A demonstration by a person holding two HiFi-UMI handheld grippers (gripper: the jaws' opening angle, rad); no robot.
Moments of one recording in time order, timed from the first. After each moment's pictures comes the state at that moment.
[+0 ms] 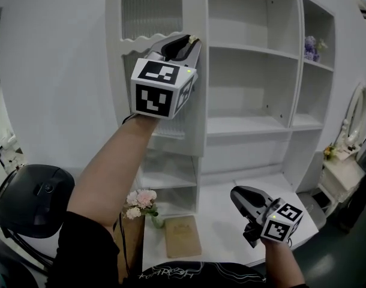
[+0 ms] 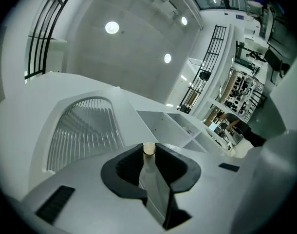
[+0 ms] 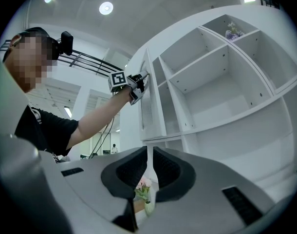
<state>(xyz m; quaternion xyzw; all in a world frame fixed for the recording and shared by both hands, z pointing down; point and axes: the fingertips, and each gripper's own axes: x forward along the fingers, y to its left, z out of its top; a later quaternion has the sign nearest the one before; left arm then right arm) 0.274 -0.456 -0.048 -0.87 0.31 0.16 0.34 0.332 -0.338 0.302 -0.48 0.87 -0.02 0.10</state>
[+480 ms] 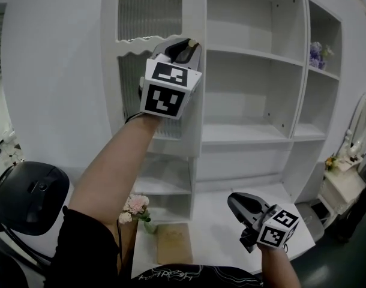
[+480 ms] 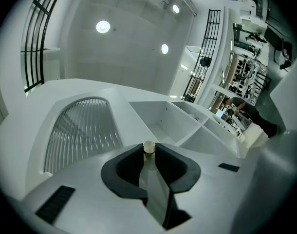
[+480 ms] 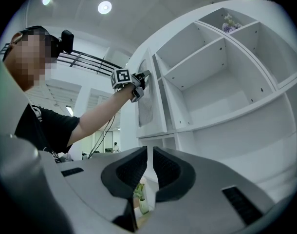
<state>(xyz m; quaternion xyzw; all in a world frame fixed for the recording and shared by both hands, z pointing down) 0.308 -0.499 -0.050 -0.84 0.37 0.13 0.38 0.369 -0.365 0.311 -0.47 0.88 -0.03 0.09</state>
